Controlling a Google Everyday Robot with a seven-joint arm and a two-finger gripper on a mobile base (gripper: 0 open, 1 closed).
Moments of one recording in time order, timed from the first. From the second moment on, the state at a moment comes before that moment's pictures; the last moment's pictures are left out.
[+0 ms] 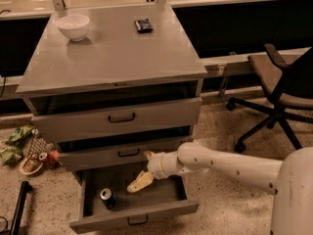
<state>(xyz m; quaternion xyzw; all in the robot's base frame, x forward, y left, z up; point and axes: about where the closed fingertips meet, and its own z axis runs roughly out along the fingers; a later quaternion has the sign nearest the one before) 0.557 0.077 0.451 -0.49 0.73 0.34 0.34</state>
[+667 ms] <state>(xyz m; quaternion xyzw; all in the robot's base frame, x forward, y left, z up) 0.559 0.104 0.379 -0.47 0.74 0.36 0.33</state>
